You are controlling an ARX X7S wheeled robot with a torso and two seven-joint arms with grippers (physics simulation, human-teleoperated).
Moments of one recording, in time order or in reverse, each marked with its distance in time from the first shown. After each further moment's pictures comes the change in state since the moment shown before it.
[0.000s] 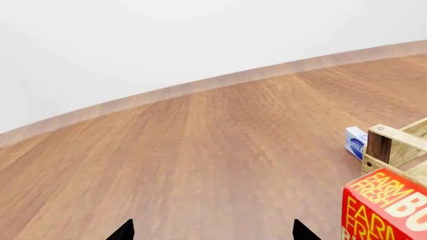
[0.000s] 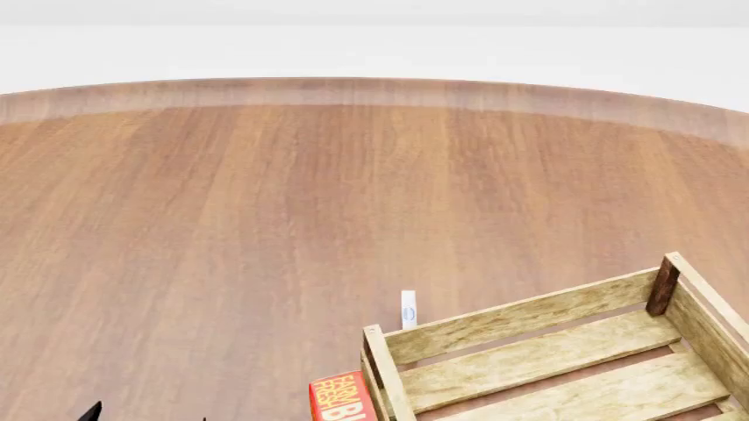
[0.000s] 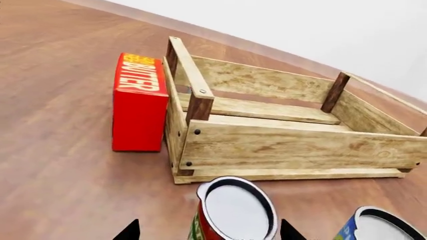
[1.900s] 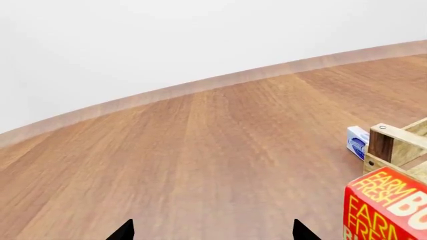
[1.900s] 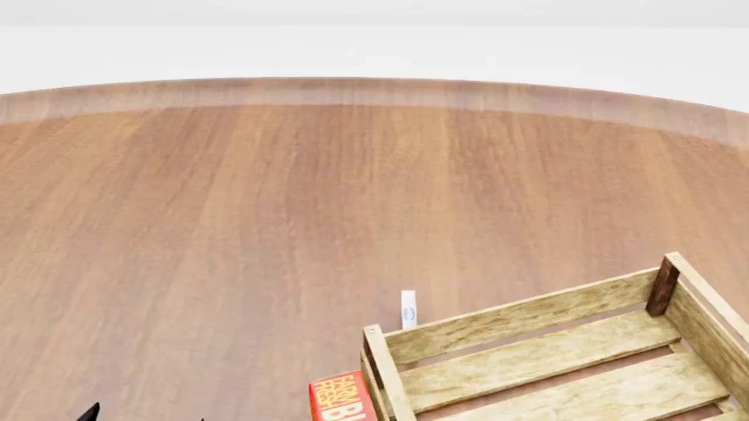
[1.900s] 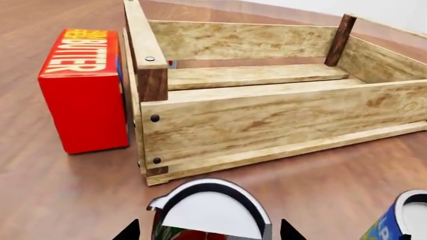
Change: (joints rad) left arm -0.007 -0.030 0.034 -0.008 -0.034 0.015 -0.035; right arm 0.180 -0.025 0.013 0.157 0.261 0.038 -0.102
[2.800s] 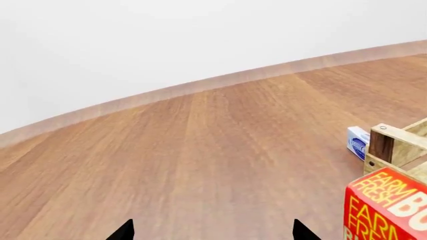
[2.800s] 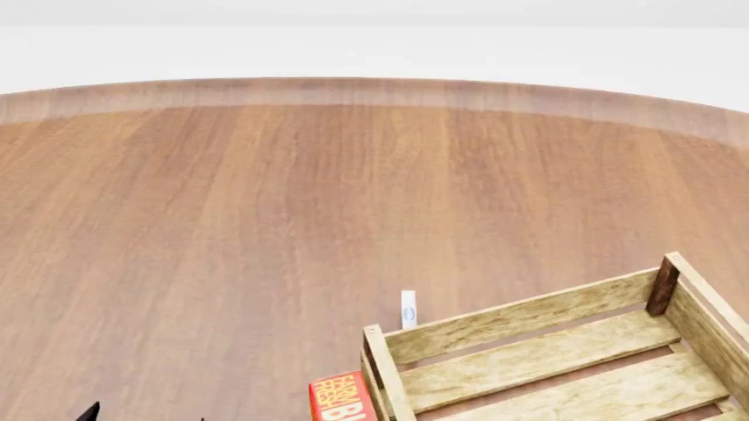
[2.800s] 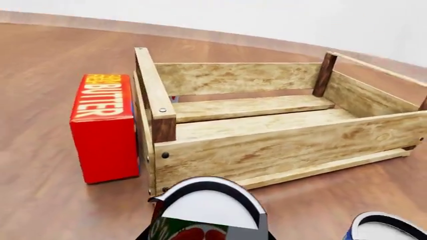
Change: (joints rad) left arm -0.007 -0.011 0.015 0.001 -0.014 -0.002 -0.014; right arm -0.094 0.043 -0.014 -0.162 -0.049 -0.032 0.074
